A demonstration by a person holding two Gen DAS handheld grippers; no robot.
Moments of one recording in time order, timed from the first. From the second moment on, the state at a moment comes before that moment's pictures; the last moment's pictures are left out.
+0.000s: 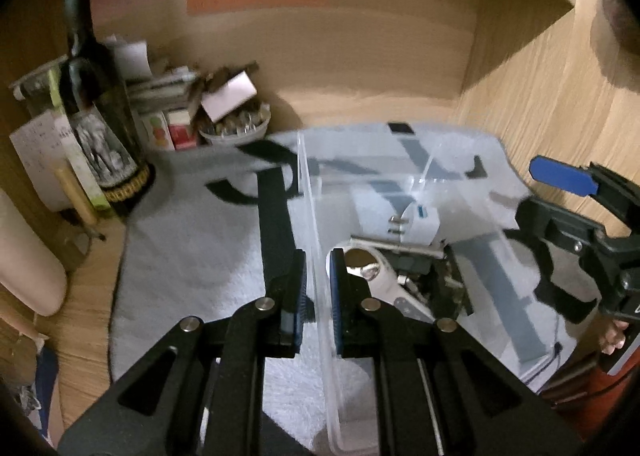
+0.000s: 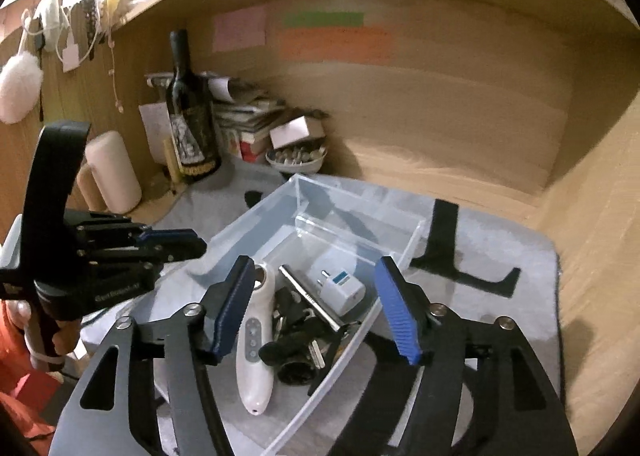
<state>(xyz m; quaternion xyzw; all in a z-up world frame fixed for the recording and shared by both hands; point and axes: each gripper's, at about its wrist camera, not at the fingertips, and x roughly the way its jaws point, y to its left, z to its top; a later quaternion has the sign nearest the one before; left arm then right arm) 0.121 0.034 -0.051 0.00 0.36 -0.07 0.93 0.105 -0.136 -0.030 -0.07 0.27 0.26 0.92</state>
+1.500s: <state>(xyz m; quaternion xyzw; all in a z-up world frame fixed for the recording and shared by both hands) -0.004 0.014 0.005 0.01 0.15 -0.03 0.99 -0.004 -0.172 0.001 -0.03 0.13 0.20 0.97</state>
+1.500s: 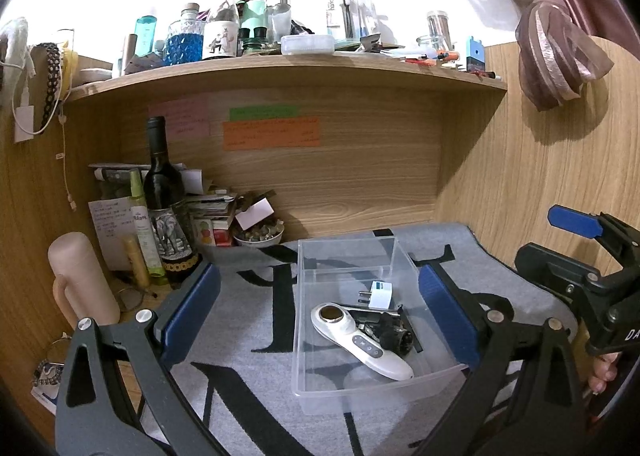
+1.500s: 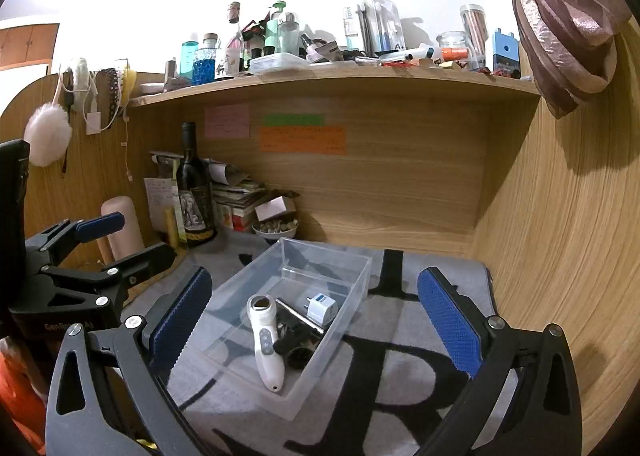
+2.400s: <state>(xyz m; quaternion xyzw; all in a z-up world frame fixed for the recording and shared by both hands) 0.000 0.015 0.003 0.01 0.16 -0.04 0.99 -0.001 -0.167 -0.002 -0.03 0.14 0.20 0.97</state>
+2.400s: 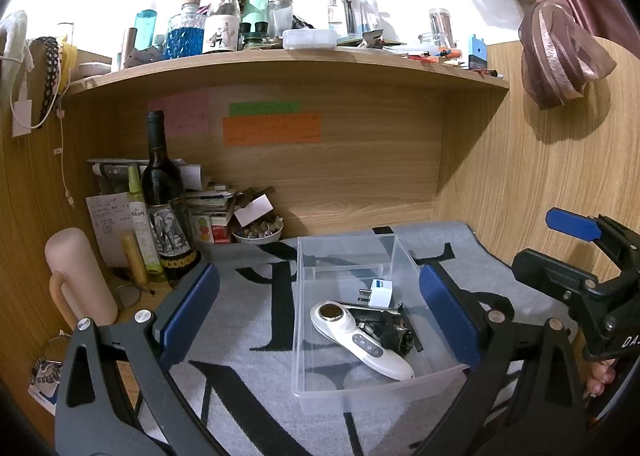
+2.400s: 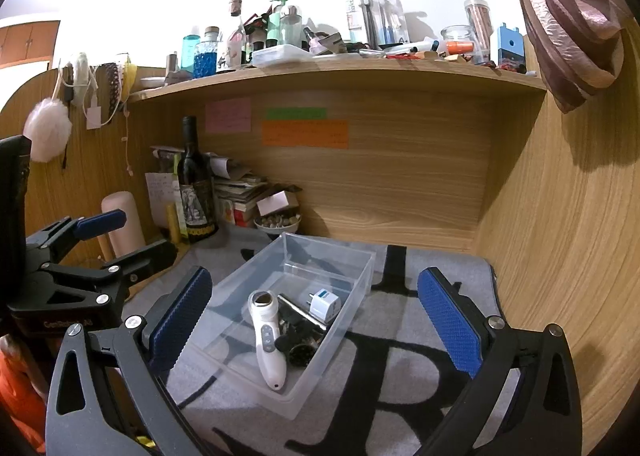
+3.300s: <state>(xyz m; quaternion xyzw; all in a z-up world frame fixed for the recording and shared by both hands) 0.007 0.013 -0.002 0.00 0.17 -0.05 0.98 0.001 -0.168 -0.003 -0.04 0.14 0.20 0.97</state>
